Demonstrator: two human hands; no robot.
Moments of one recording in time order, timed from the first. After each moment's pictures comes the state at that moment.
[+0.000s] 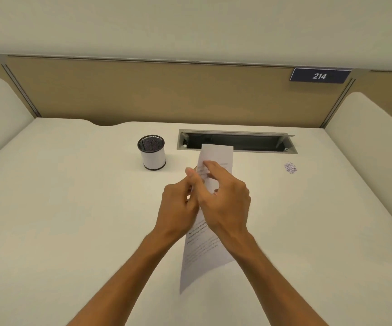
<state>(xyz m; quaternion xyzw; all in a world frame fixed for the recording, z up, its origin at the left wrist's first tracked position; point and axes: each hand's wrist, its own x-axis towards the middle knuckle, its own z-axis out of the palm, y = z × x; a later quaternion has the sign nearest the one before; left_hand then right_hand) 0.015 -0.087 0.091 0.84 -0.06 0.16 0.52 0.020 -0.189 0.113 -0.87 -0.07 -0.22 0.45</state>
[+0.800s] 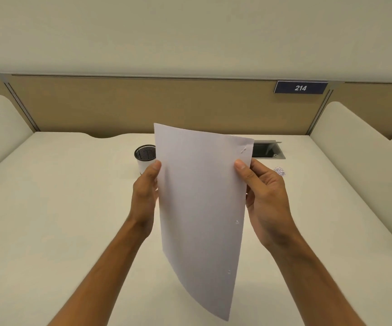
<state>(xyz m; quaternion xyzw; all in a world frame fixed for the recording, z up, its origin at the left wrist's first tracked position) -0.001 -0.056 0.129 0.62 0.03 0.07 0.78 -0.026 -0.250 0.186 -0.60 -0.06 -0.02 0.80</state>
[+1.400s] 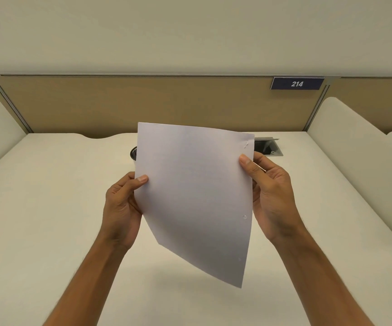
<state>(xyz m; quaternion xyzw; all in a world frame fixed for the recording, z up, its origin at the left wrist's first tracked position) -0.016 -0.030 0.131 0.54 0.05 0.08 0.84 -0.015 -0.261 0.186 -0.57 -0.02 -0.02 0.82</state>
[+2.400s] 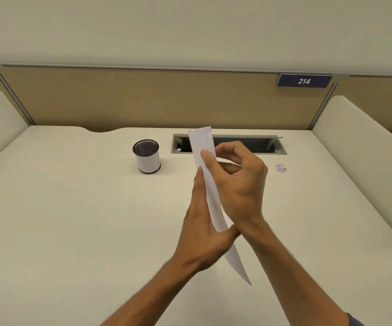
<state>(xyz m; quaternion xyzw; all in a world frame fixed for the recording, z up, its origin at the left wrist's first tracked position) -0.037 -0.137 0.101 0.82 -0.10 0.09 0.56 0.006 -0.212 0.169 -0.73 -0.11 -0.27 0.62</state>
